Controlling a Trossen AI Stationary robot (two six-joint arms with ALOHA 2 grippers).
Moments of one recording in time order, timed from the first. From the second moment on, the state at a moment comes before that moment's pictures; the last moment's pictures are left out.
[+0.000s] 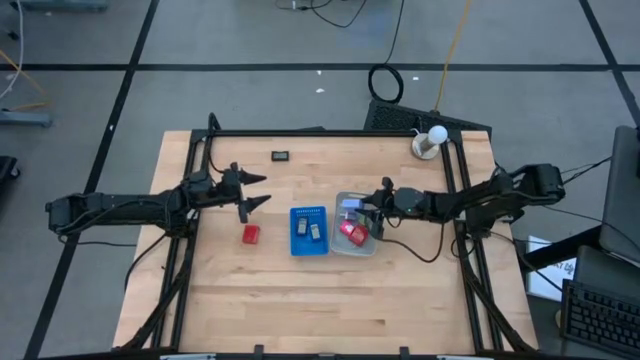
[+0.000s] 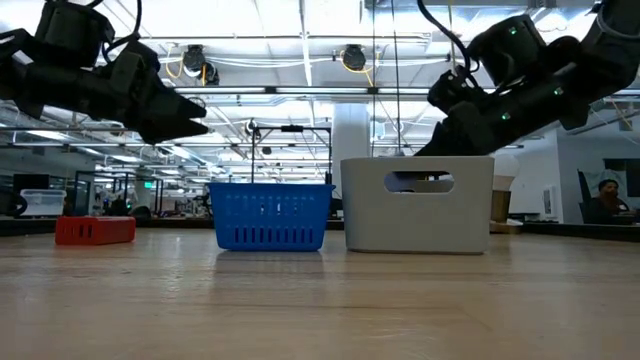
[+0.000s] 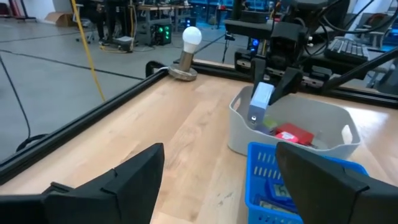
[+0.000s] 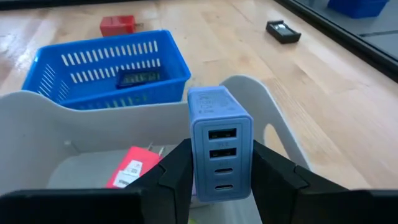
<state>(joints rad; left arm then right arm) 0.31 0.72 0.11 0.49 0.07 -0.08 -0.07 1.39 0.35 0.64 0.16 0.09</state>
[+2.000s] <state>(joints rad) 0.31 0.72 0.11 0.56 0.05 -0.20 0.04 1.12 0.35 0.69 -0.07 0.02</state>
